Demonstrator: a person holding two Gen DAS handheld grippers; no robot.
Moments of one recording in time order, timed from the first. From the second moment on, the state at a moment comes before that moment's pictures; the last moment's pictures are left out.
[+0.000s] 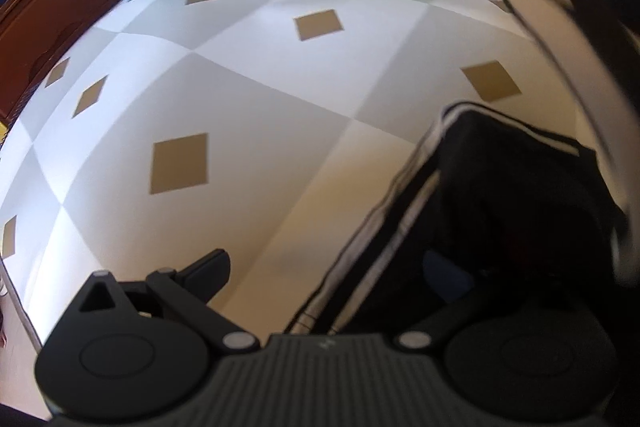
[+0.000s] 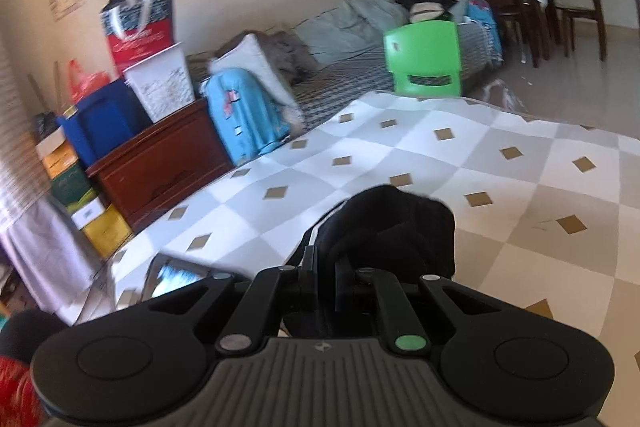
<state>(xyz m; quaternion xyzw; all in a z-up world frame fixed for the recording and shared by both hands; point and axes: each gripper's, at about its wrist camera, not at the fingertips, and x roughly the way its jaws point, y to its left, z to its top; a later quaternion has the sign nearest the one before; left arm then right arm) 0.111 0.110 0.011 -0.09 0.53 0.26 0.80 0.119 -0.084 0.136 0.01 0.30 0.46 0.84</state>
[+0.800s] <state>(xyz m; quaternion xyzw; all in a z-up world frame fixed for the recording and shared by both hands) 0.063 0.128 0.052 -0.10 0.49 0.26 0.83 0.039 -0.099 0.022 -0.08 0.42 0.45 0.78</state>
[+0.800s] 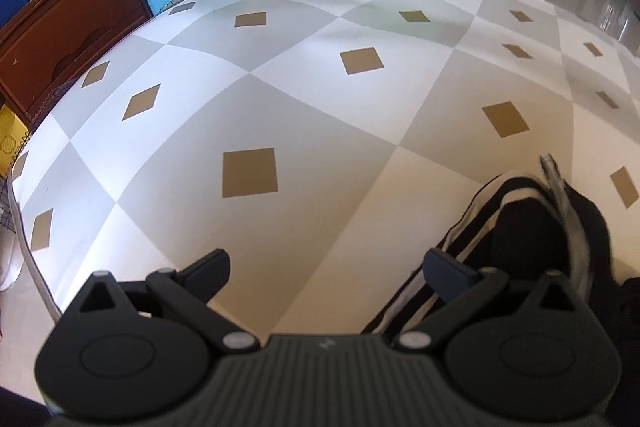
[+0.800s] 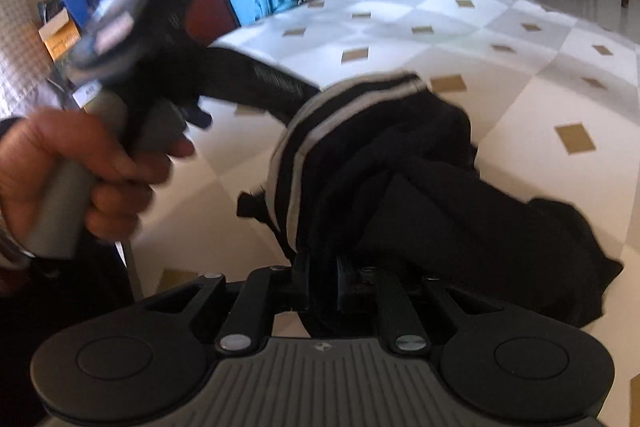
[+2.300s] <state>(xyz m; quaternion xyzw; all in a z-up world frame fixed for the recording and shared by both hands) 0.068 0.048 0.009 0.02 0.52 0.19 0.83 0.040 -0.148 0.015 -0.02 0.47 0.32 0.82</state>
